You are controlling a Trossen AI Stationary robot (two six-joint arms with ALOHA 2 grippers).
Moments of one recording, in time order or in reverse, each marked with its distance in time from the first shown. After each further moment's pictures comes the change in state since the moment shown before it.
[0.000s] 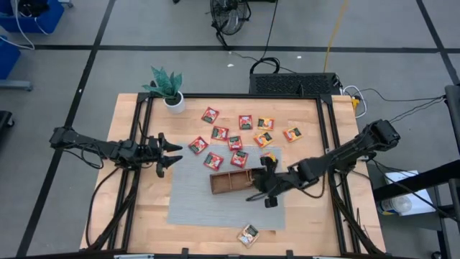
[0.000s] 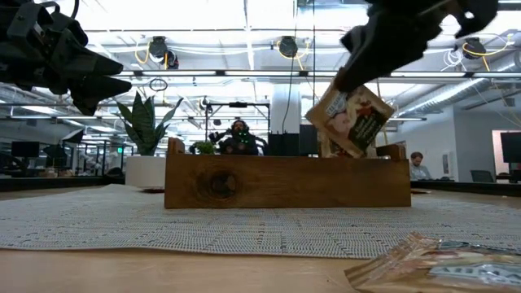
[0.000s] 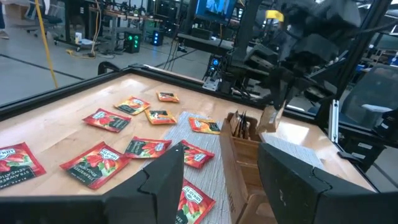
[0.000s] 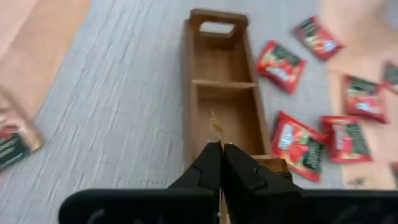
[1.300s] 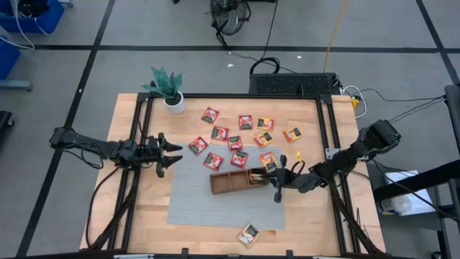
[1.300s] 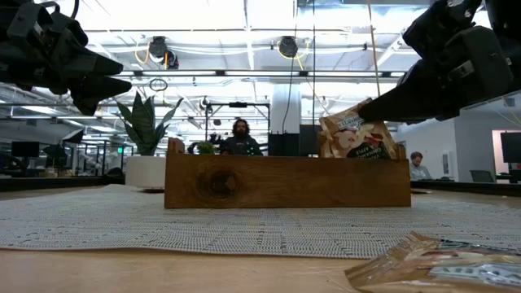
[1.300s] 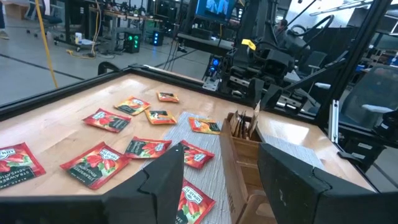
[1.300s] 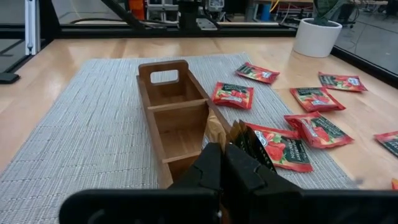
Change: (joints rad) left arm 0.000 0.000 0.000 0.000 0.000 0.000; right arm 0.078 -0.002 -0.613 1.104 0.282 0.081
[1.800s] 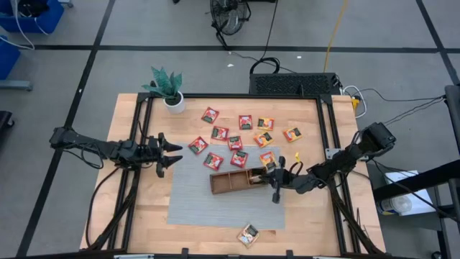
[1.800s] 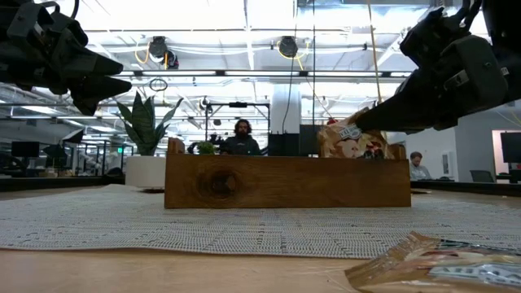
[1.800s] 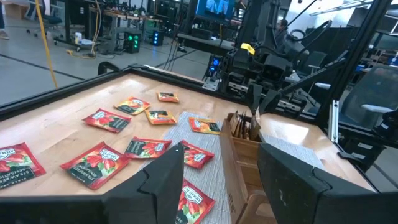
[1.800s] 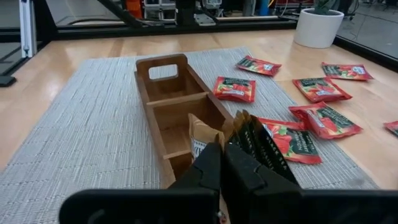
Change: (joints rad) left arm 0.000 0.000 0.000 0.000 0.000 0.000; right arm -0.002 0.083 0.001 0.078 0.000 0.043
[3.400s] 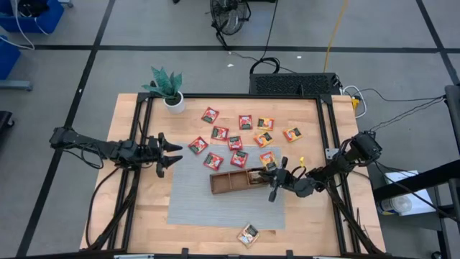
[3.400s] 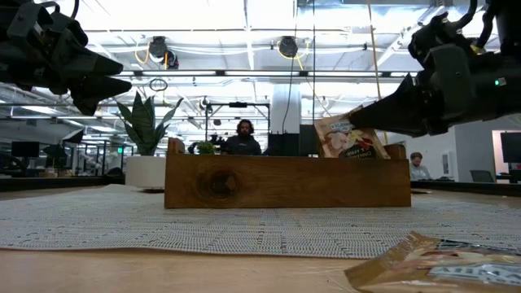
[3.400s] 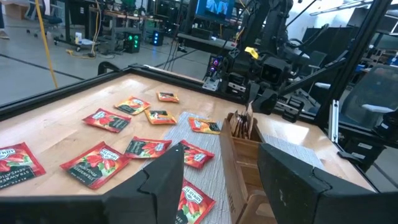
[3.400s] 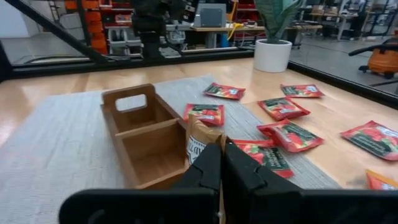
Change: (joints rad) left arm 0.000 0.000 0.000 0.000 0.000 0.000; right arm 0.041 0.198 0.000 0.333 0.232 -0.054
